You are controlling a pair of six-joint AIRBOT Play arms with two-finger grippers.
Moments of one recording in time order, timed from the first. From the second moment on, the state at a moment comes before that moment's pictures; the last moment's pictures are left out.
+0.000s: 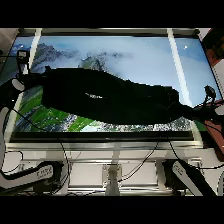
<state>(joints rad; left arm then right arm) 0.19 -1.33 1.03 1.26 -0.38 -1.01 -0.47 -0.96 0.69 -1.22 1.00 1.33</state>
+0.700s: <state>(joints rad) 0.43 -1.29 1.03 1.27 -0.52 -1.29 -0.47 -0.96 0.69 -1.18 0.77 1.32</state>
